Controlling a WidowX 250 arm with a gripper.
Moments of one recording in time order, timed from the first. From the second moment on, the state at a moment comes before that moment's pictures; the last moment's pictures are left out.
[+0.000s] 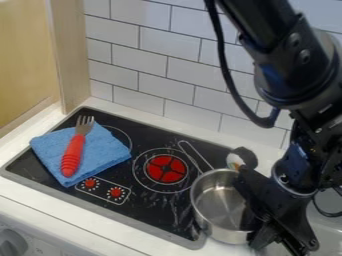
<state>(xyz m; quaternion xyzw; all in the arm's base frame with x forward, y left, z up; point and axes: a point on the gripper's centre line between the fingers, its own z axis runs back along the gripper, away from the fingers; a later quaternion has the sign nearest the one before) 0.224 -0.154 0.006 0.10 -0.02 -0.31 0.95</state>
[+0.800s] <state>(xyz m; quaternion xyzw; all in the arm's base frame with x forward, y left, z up) 0.225 -0.151 0.024 0.11 -0.03 -0.30 0.95</state>
